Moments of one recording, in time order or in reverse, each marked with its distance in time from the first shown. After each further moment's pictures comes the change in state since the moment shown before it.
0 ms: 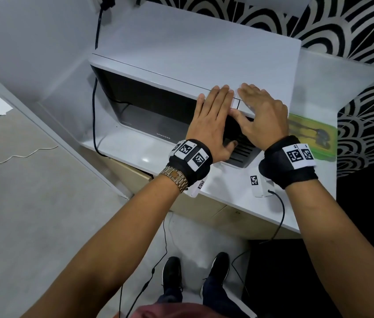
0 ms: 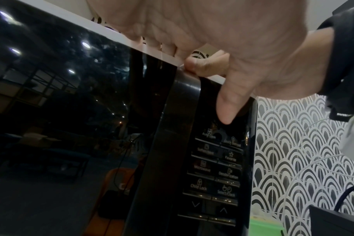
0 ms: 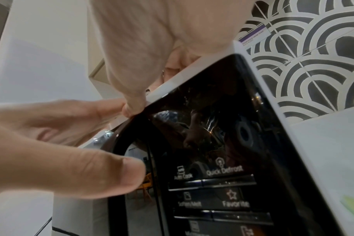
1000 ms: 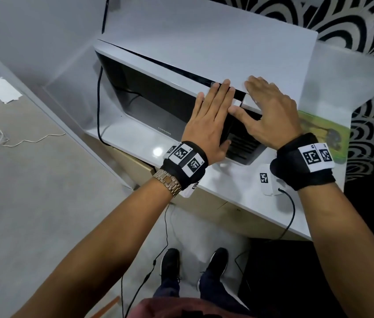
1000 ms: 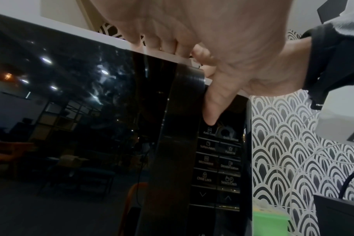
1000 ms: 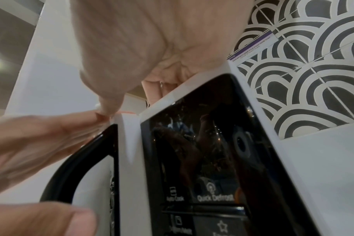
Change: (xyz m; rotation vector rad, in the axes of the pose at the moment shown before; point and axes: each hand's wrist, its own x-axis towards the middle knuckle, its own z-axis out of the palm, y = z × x) left_hand -0.022 0.004 -0.006 0.032 0.004 -0.036; right_hand -0.002 0.005 -0.010 0.032 -0.139 -0.034
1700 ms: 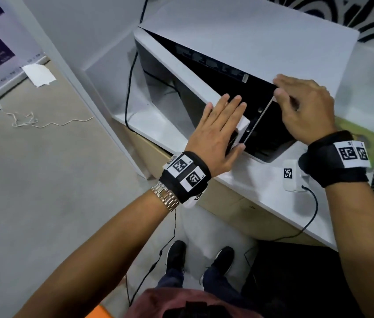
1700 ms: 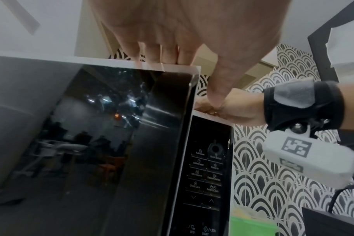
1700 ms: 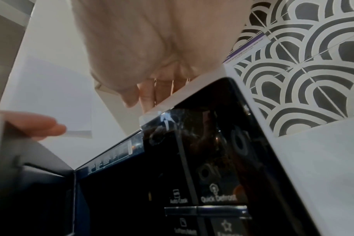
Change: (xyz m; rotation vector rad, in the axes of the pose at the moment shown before) left_hand -0.068 -0.010 -0.025 -0.138 0.060 -0.021; right_hand 0.000 0.001 -0.001 0.075 0.147 -0.091
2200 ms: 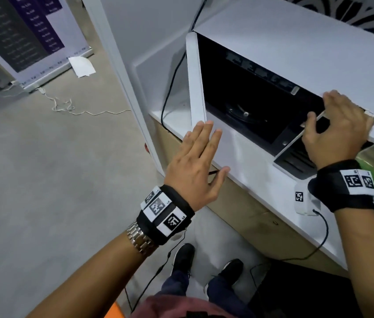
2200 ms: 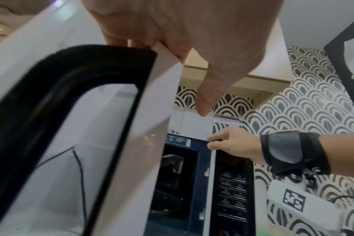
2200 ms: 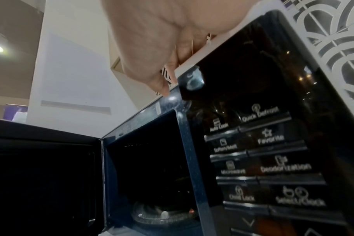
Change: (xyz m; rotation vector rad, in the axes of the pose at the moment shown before) left_hand -0.103 -0.023 -0.059 0.170 0.139 -0.282; right_hand -0.011 -0.013 0.052 -0.150 0.264 0.071
